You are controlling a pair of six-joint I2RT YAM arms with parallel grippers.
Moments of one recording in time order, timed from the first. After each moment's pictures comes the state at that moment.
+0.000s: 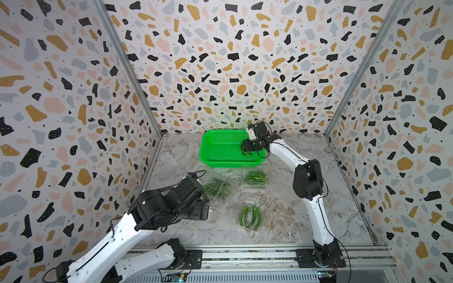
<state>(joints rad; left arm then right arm) -0.86 0.90 1.28 -1.51 -0.22 -0.69 0.49 2.37 2.21 -0.63 -0.23 0.27</state>
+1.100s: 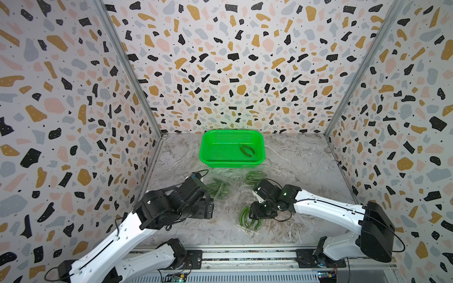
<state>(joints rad) -0.86 0.90 1.23 -1.41 -0.18 -0.69 0.98 1.43 0.98 -0.73 -0.25 0.79</state>
